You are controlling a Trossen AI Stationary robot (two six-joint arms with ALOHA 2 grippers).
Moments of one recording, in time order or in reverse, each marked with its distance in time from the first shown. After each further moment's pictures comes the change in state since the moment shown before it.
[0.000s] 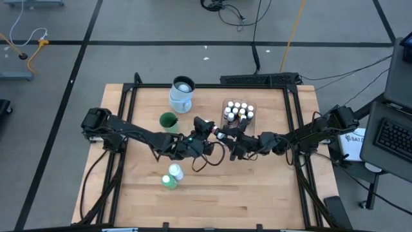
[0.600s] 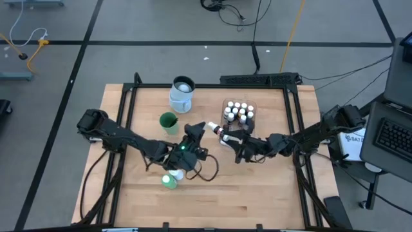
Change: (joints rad) left arm -0.112 -0.024 0.000 -0.015 -0.301 0.086; right arm 0.066 -0.095 -0.029 -0.016 0.052 -0.012
